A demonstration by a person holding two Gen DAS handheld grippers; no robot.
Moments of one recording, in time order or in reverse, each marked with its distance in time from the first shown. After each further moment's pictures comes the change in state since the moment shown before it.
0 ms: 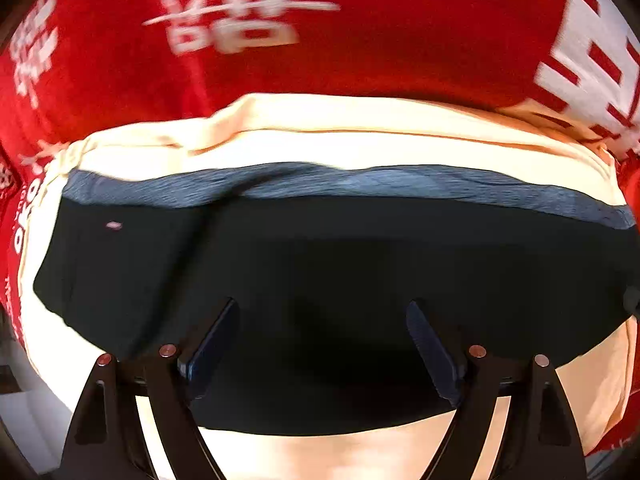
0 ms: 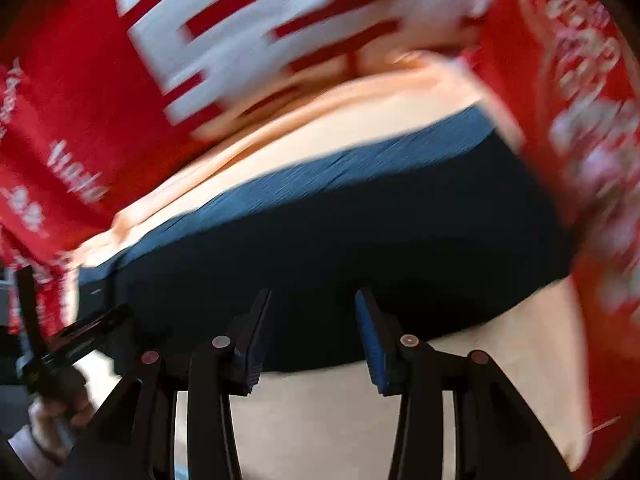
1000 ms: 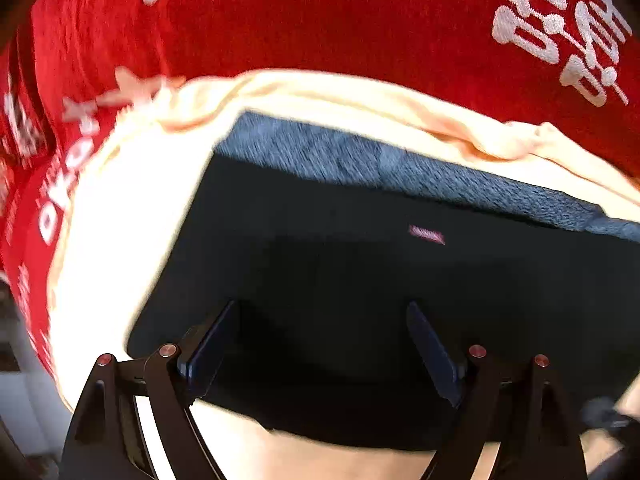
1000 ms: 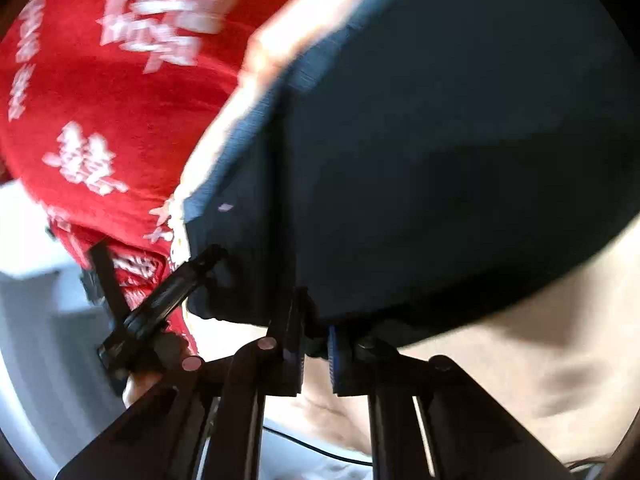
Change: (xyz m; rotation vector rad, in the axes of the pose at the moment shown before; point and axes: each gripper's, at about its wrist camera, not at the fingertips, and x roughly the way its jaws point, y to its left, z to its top) left arm 0.057 0.266 -0.009 -0.060 -0.048 0.095; right arm 0.136 0.245 -0.128 0.188 0.176 0.391
